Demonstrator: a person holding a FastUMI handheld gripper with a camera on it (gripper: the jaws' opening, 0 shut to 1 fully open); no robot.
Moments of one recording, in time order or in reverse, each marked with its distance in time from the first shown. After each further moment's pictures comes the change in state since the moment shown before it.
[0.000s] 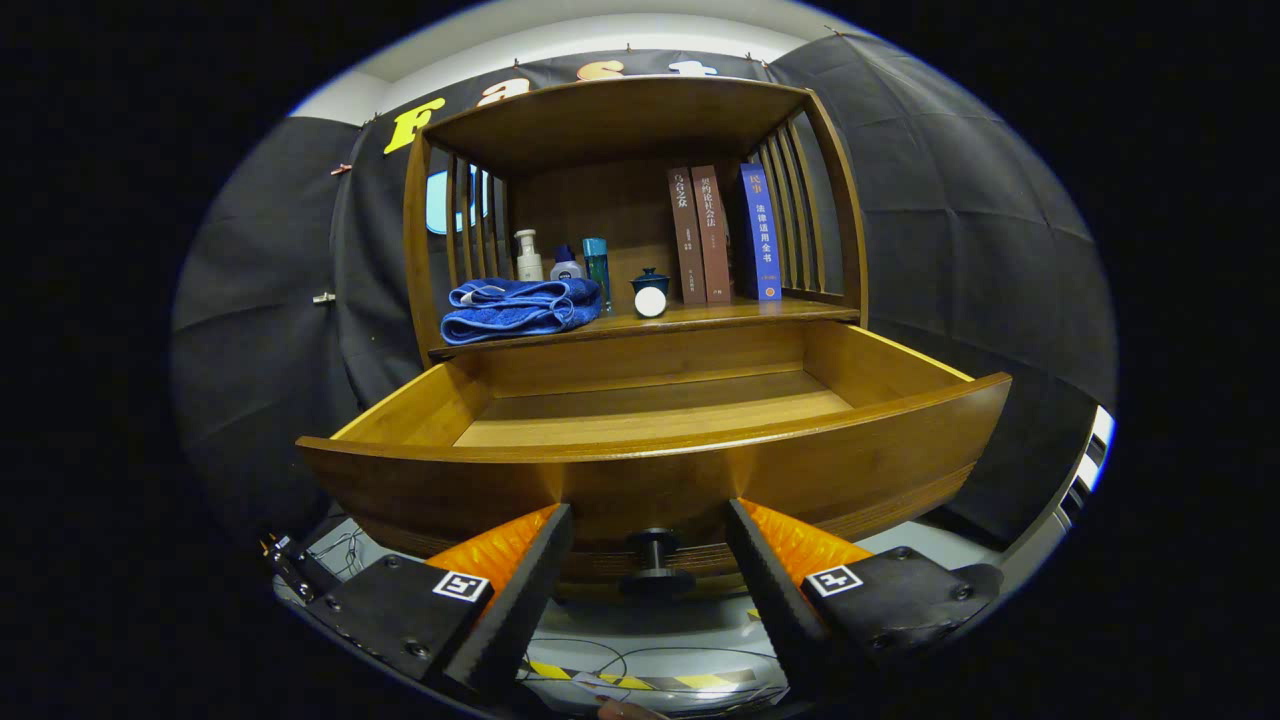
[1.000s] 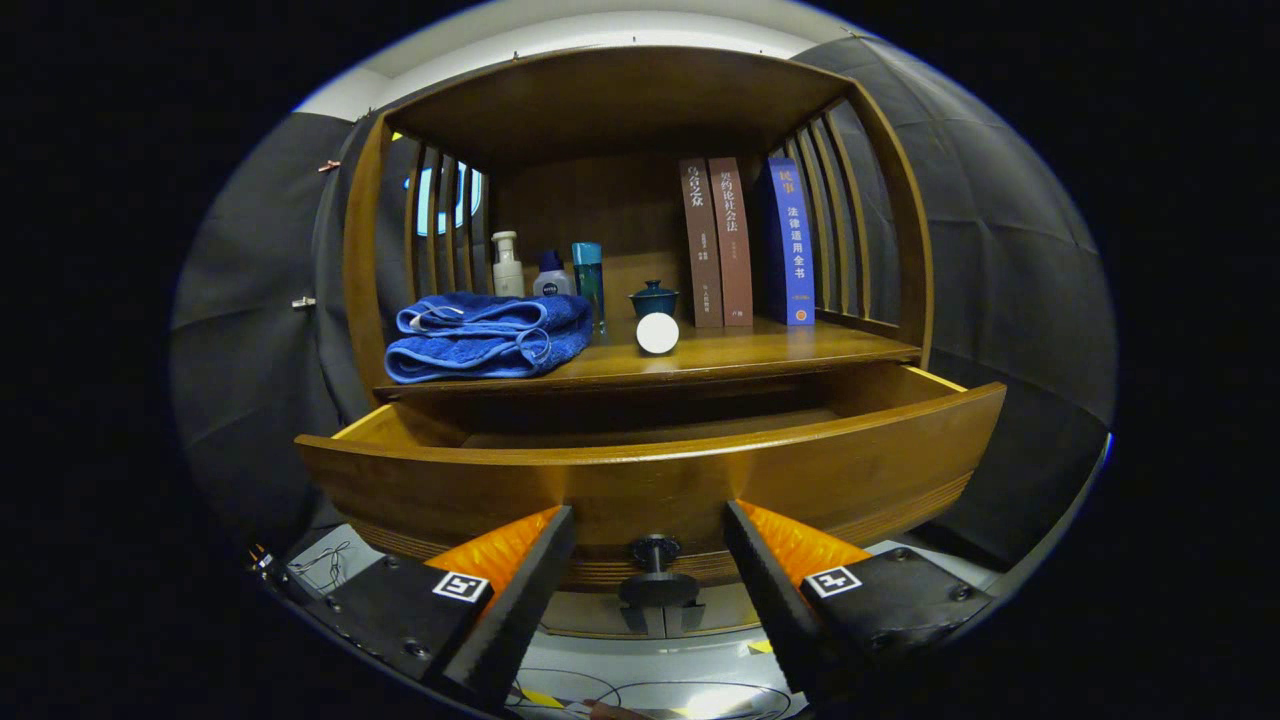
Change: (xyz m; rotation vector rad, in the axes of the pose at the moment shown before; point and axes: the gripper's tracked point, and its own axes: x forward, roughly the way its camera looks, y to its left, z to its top) arm 0.121 -0.003 0.040 -0.013 -0.006 0.002
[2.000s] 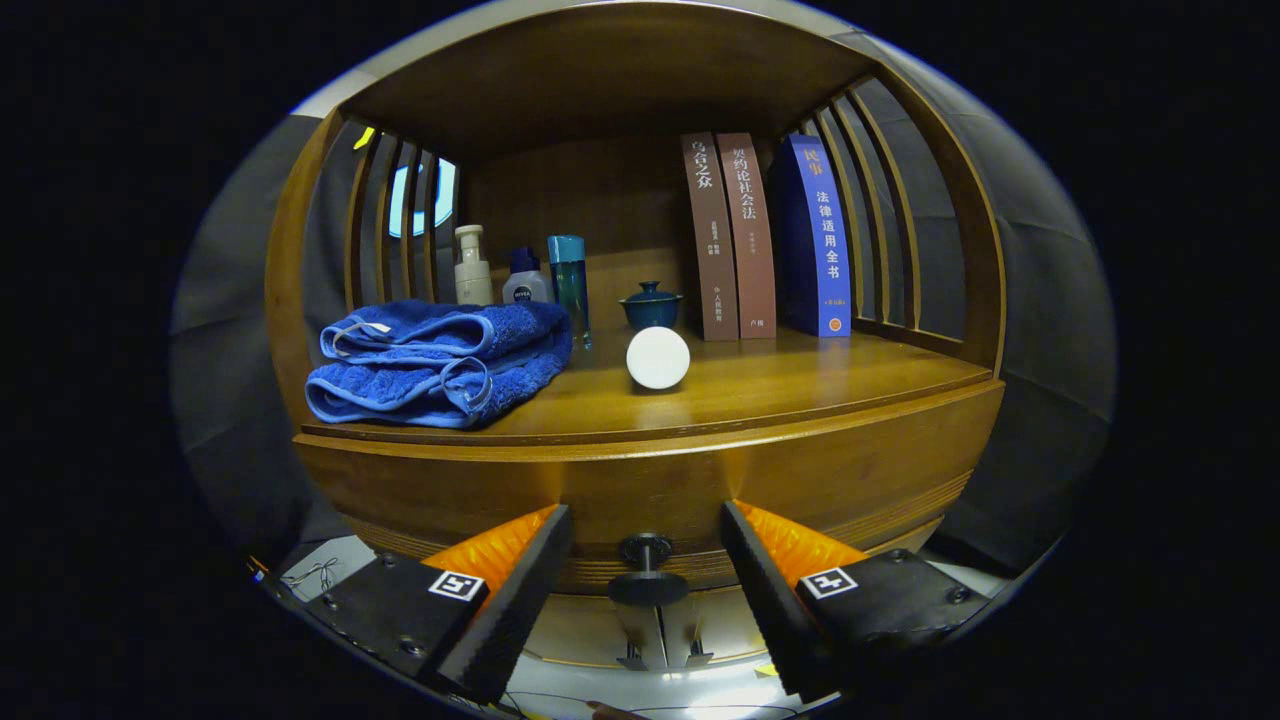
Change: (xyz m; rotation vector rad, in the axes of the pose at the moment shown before) arm 0.077 0.000 0.016 0.018 -0.007 -0.013
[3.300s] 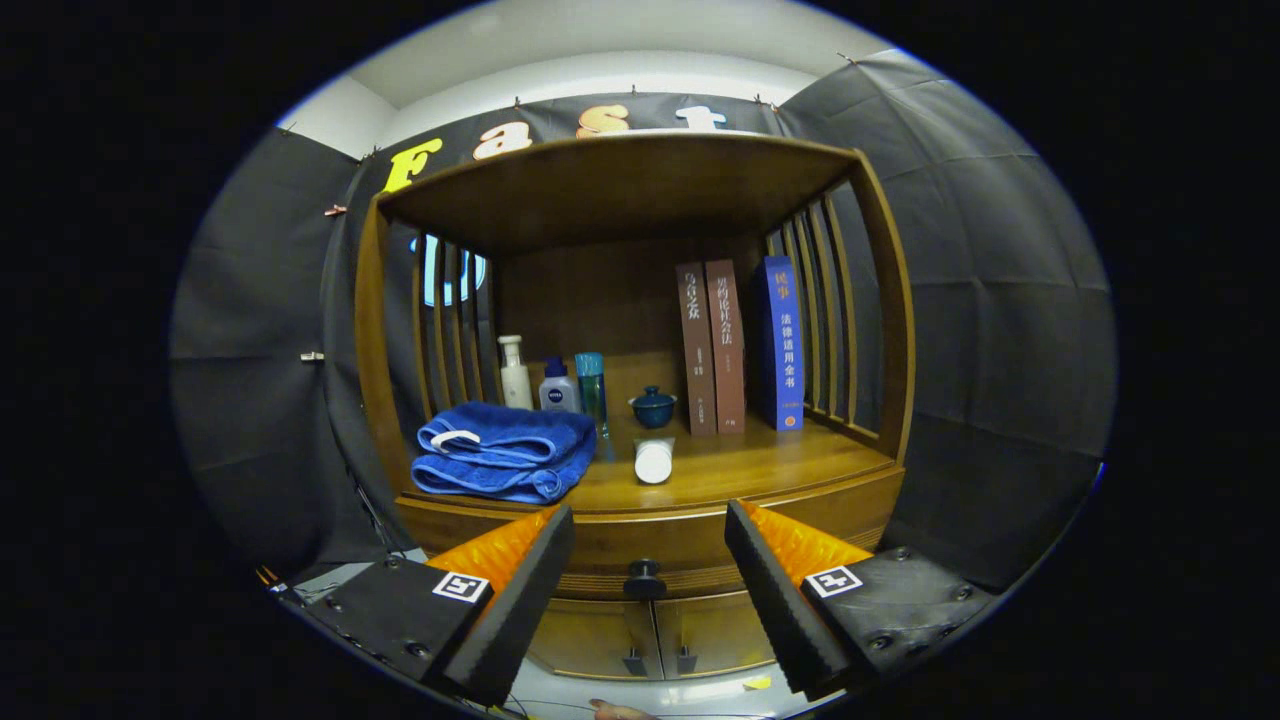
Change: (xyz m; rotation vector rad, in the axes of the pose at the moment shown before) arm -0.136 -0.003 0.102 -0.009 -0.194 0.016
